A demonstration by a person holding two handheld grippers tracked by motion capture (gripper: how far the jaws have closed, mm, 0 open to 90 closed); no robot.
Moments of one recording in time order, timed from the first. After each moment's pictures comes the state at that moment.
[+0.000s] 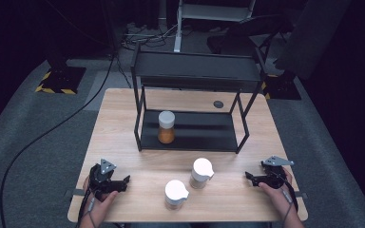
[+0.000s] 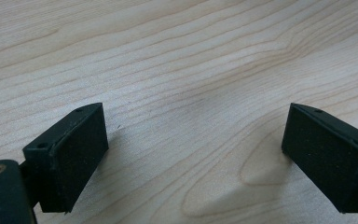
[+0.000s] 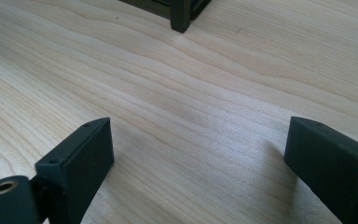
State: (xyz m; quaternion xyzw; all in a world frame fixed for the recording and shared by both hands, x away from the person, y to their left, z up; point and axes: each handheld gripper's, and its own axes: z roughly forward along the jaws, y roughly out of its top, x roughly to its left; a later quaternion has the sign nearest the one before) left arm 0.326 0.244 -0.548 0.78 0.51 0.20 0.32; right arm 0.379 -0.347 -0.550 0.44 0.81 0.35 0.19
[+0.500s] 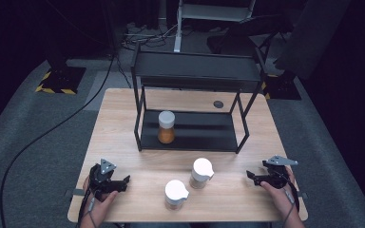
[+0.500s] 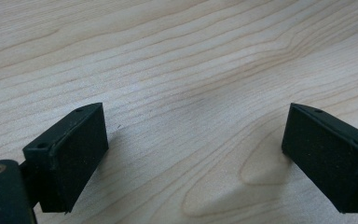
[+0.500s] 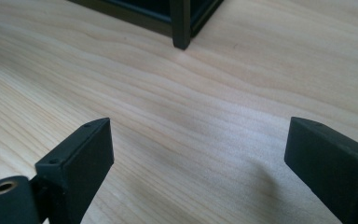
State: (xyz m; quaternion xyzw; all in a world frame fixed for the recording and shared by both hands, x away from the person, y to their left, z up) left arm 0.326 0.245 -0.548 0.78 0.51 0.20 0.32; right arm 0.374 -0.349 -0.537 0.45 0.79 0.37 0.19
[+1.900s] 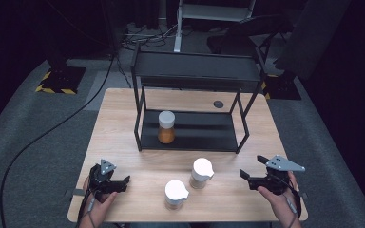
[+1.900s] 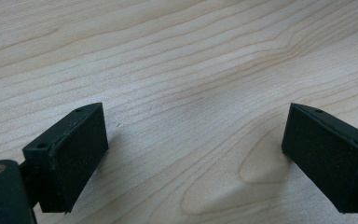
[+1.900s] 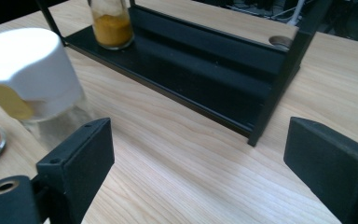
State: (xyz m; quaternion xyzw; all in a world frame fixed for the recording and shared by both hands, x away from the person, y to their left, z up) left arm 0.325 0.244 -0.548 0.77 0.51 0.20 0.32; right arm 0.325 -0.295 -0.454 0.38 0.78 0.45 0.22
